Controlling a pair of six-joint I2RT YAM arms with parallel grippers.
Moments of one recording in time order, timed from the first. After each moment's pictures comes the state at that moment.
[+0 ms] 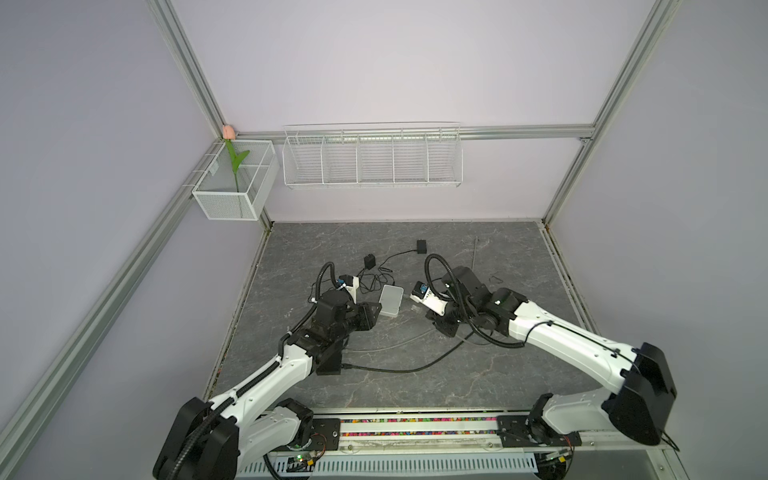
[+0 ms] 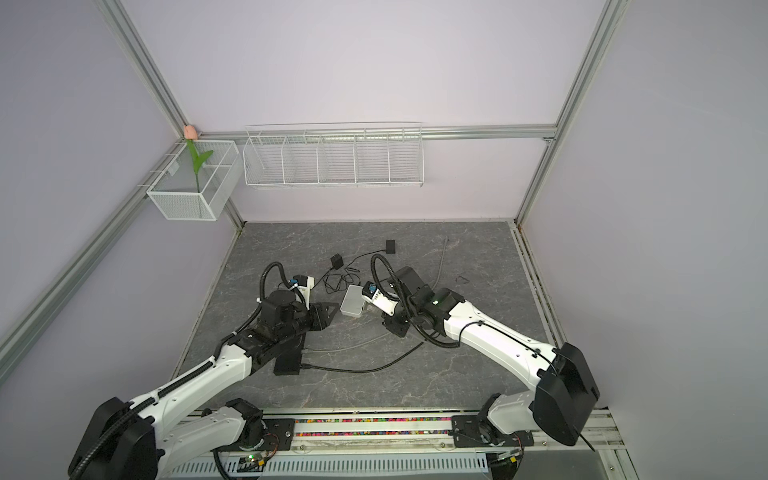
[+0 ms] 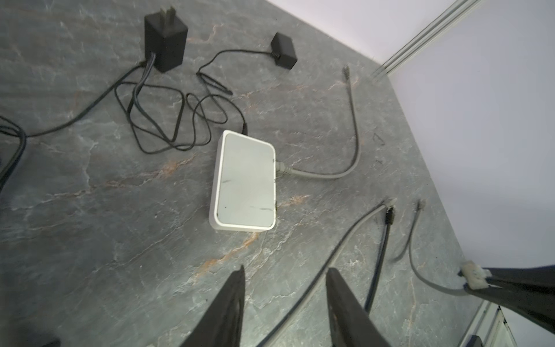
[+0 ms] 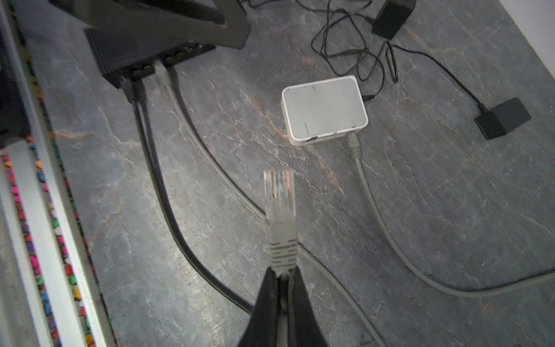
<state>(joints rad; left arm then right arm) -0.52 1.13 0.54 0.02 0.18 -0.58 0.80 1.42 1.10 -0.63 -0.09 -0.32</state>
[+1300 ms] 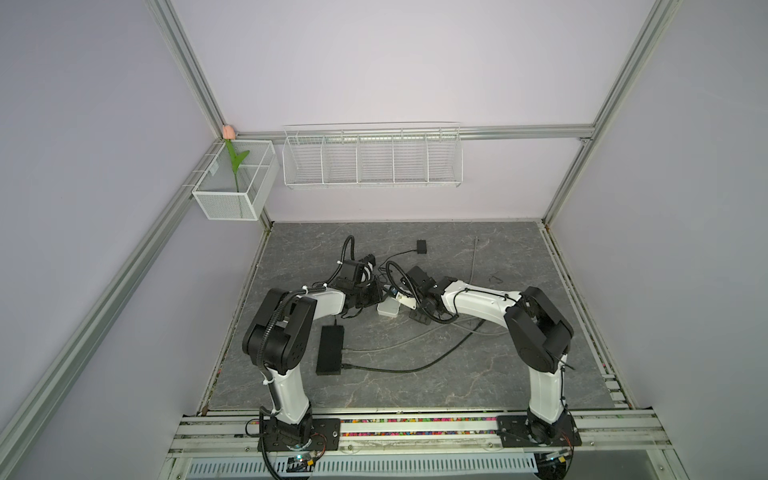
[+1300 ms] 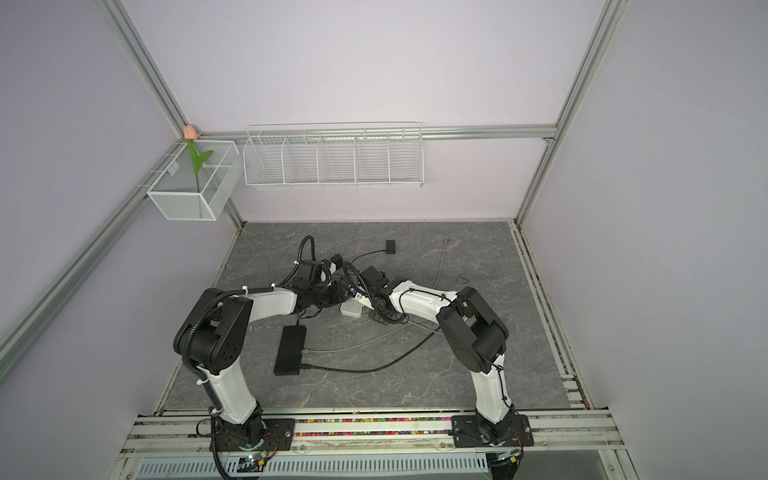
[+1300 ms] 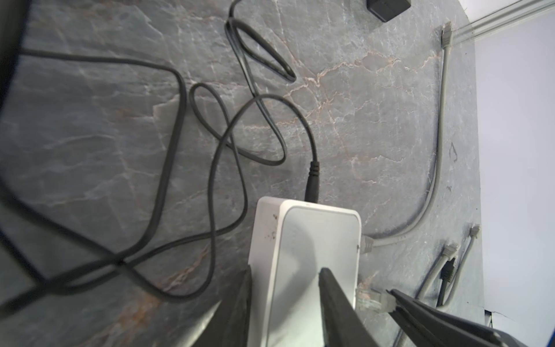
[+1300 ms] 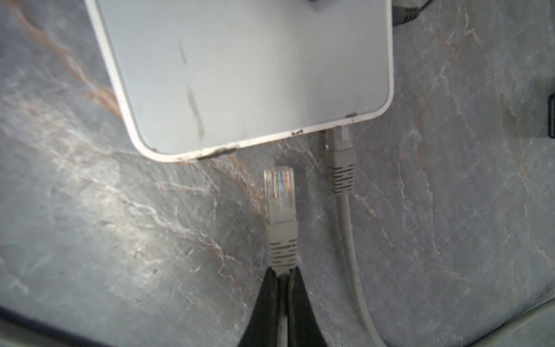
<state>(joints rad) -0.40 1.84 0.94 0.07 0.41 -0.58 0.79 1.98 1.35 -0.56 0.16 -0.45</state>
